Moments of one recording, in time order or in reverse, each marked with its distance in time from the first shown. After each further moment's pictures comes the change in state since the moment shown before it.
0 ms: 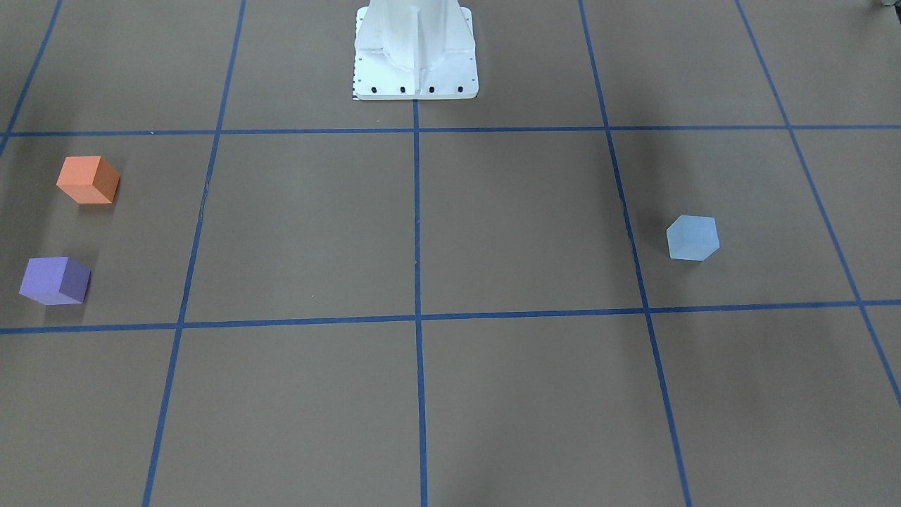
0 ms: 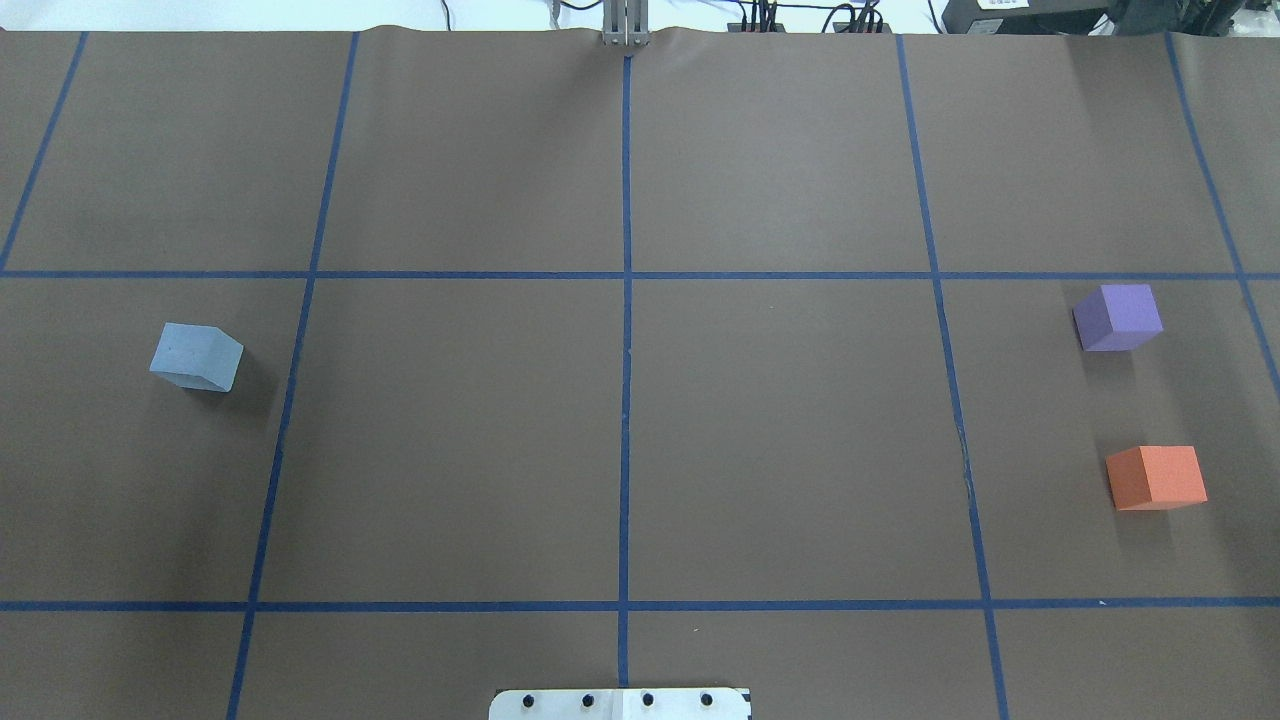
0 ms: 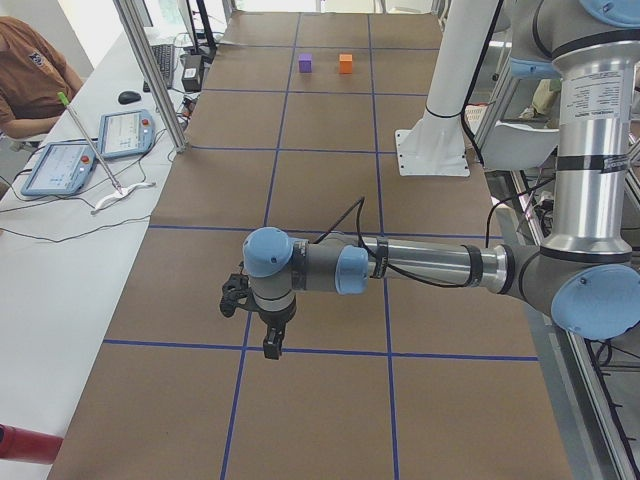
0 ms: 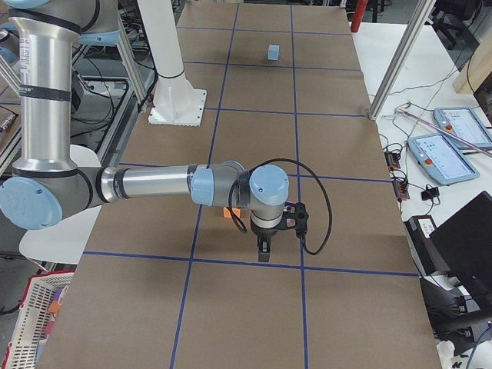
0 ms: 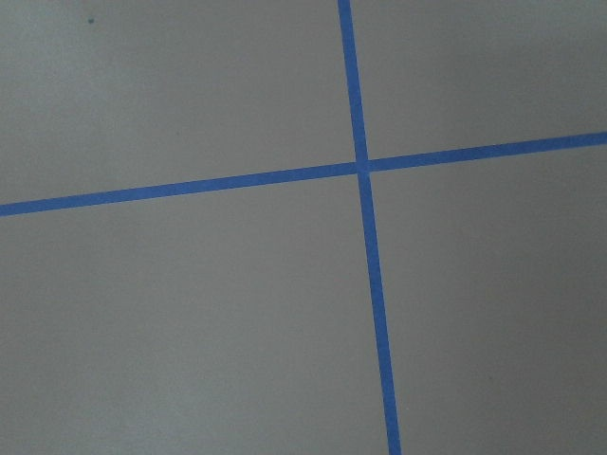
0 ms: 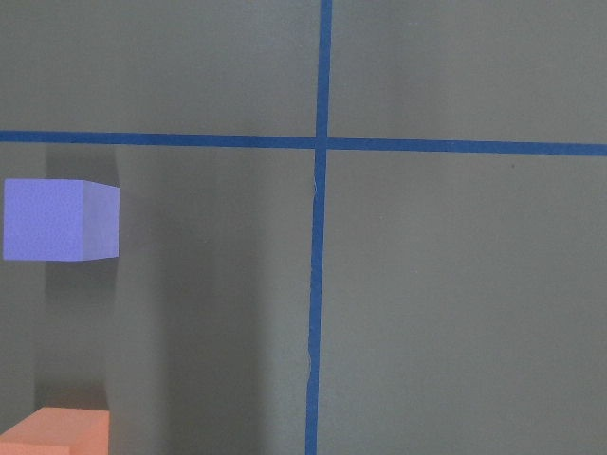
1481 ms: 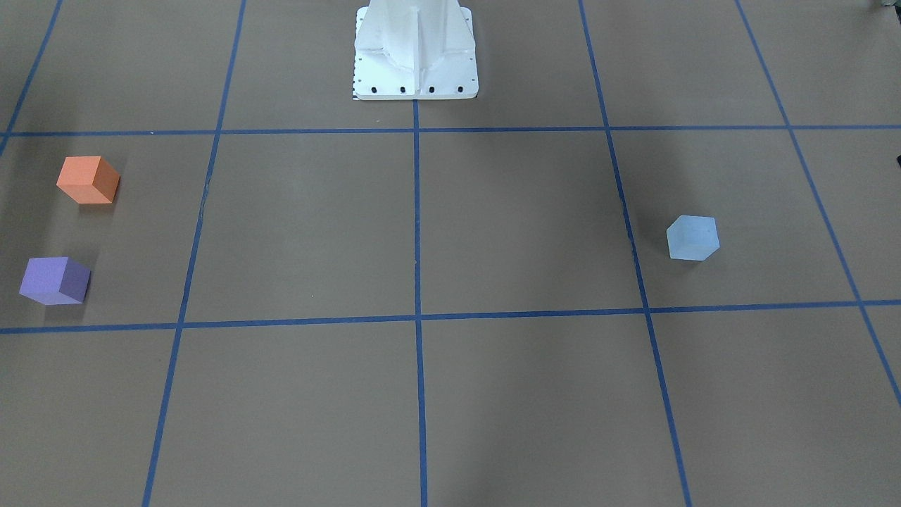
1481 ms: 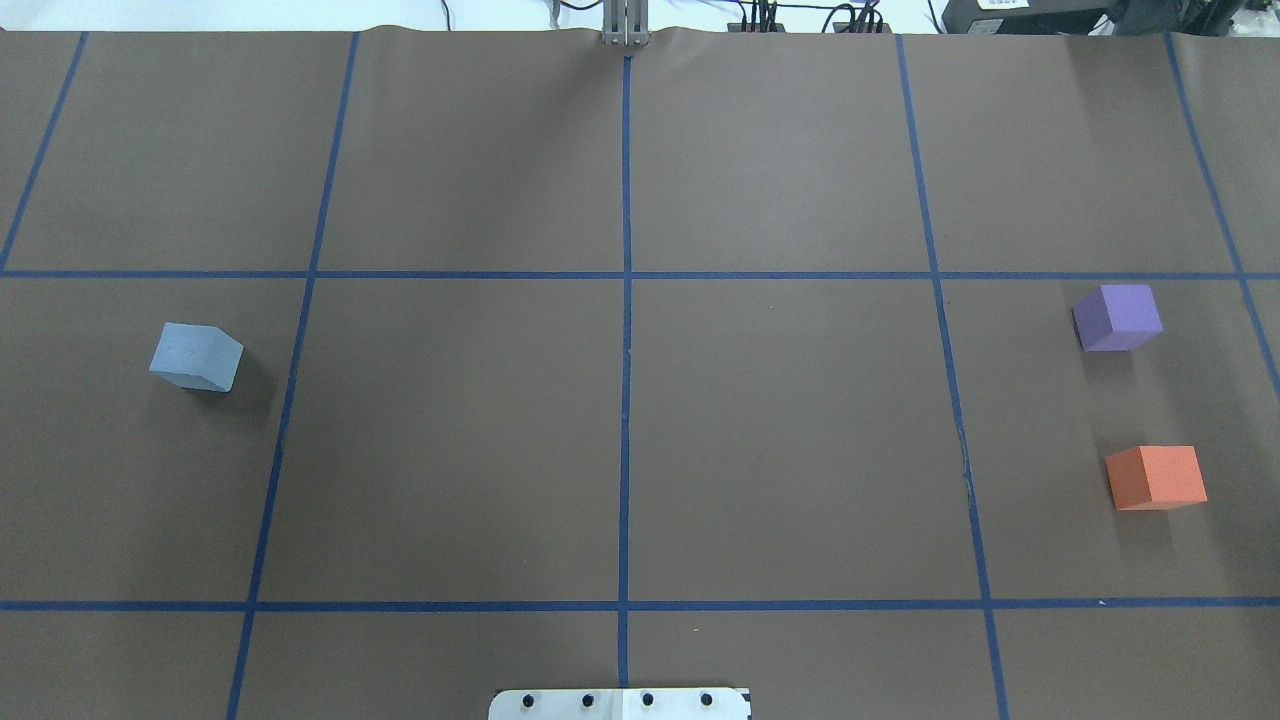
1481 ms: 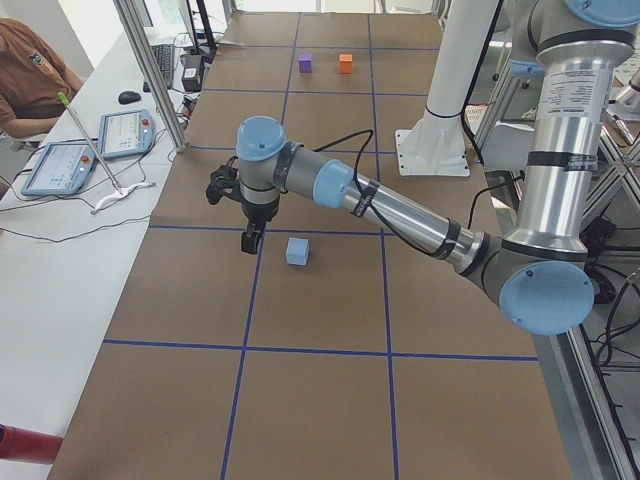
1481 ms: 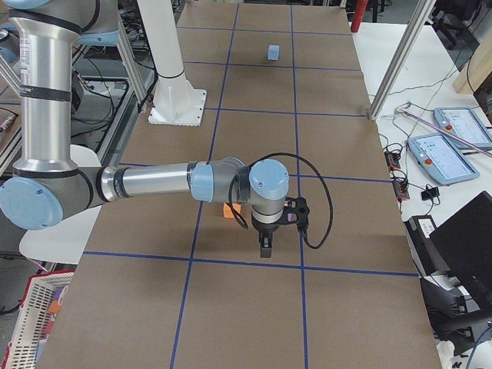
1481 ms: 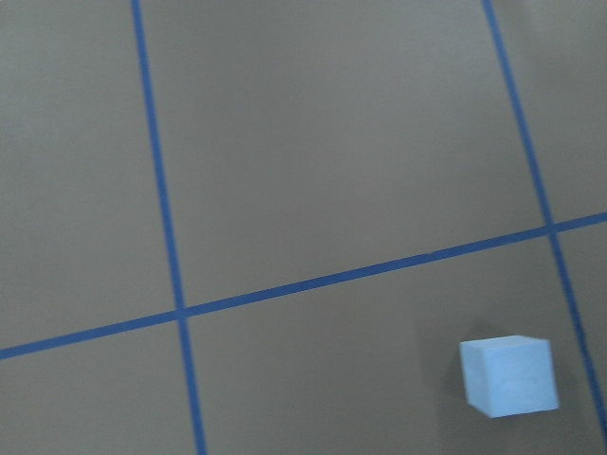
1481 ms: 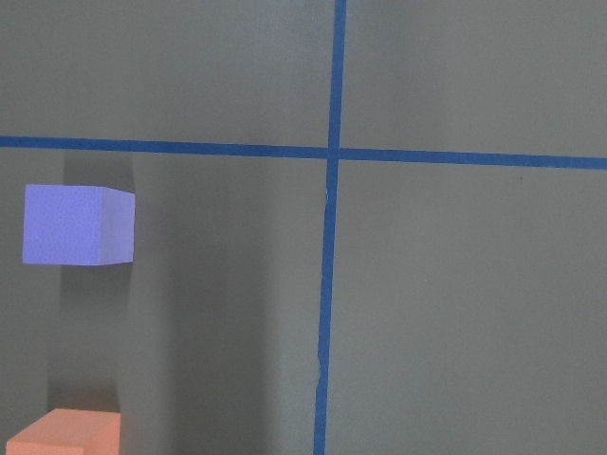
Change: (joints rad) left arm 0.159 -0.158 -0.254 0.052 -0.092 -0.250; right arm 0.000 0.005 0.032 0.001 0.004 0.000
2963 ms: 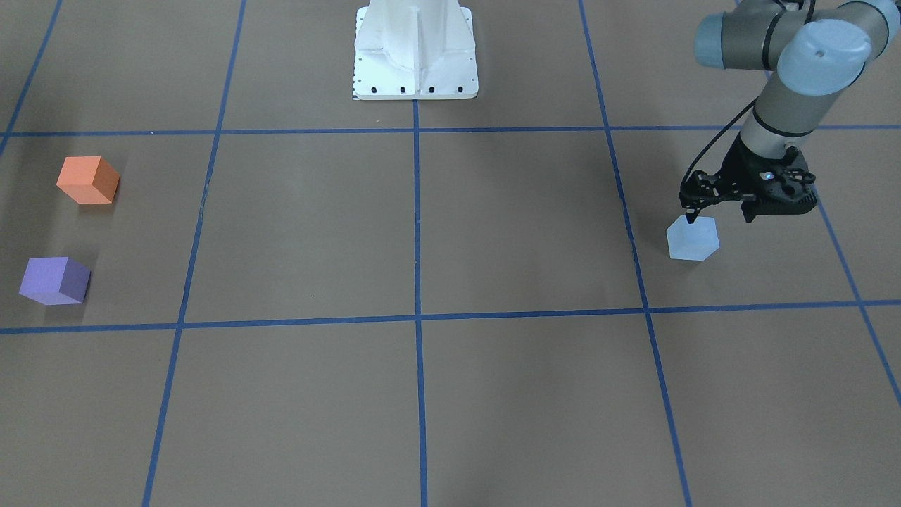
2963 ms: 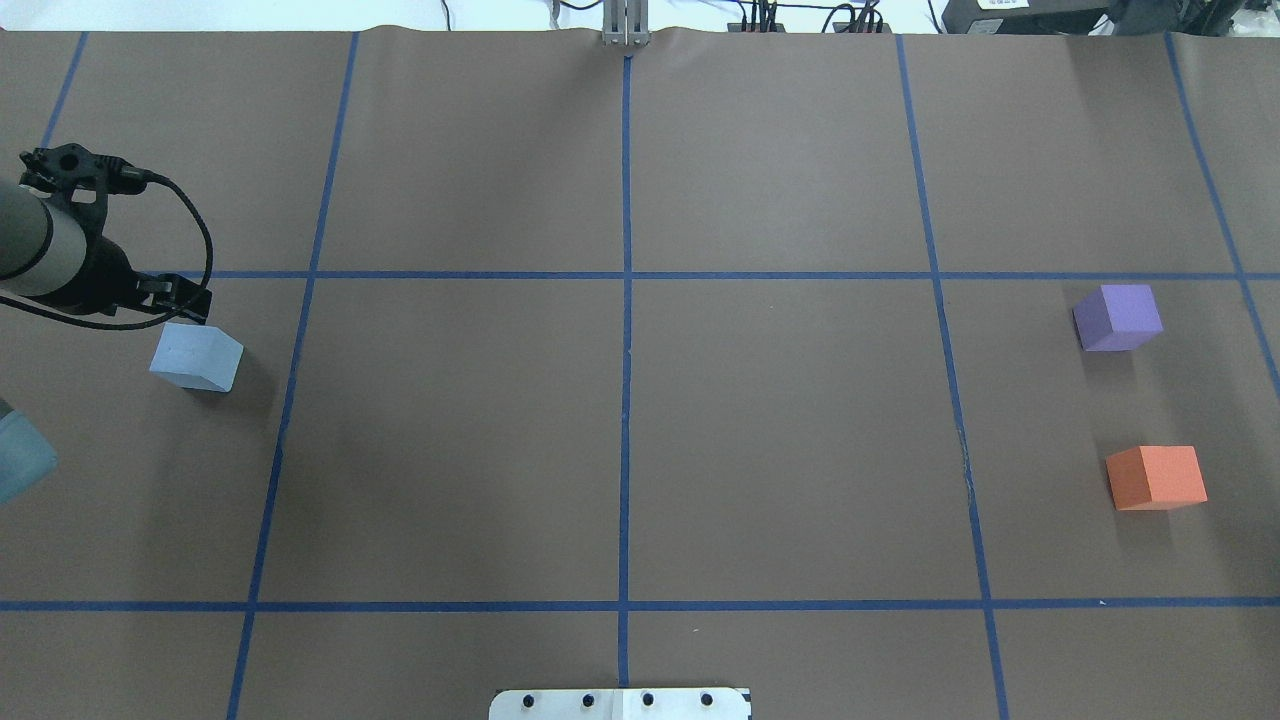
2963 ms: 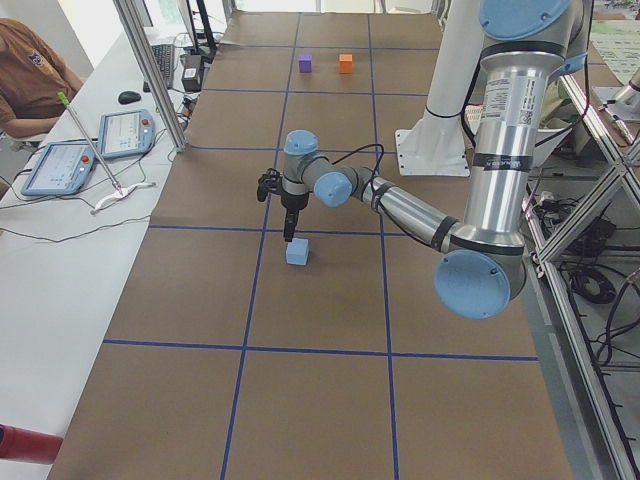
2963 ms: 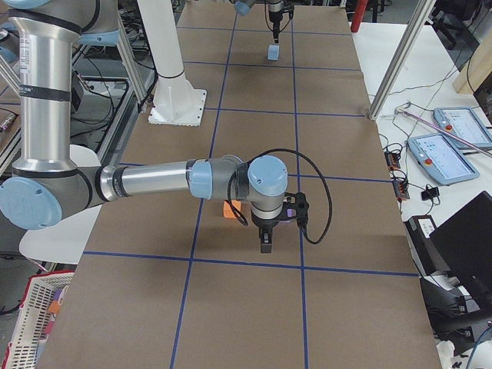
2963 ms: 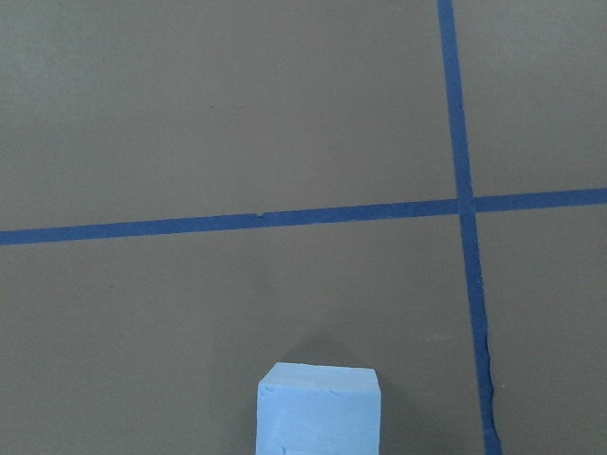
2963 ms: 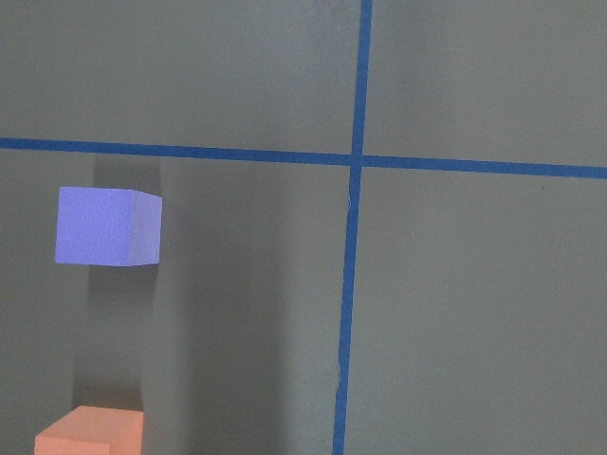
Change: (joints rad) left arm 0.514 0.020 0.075 -0.320 0.424 -0.634; right arm -0.002 -0.008 0.009 -0.001 0.023 0.000
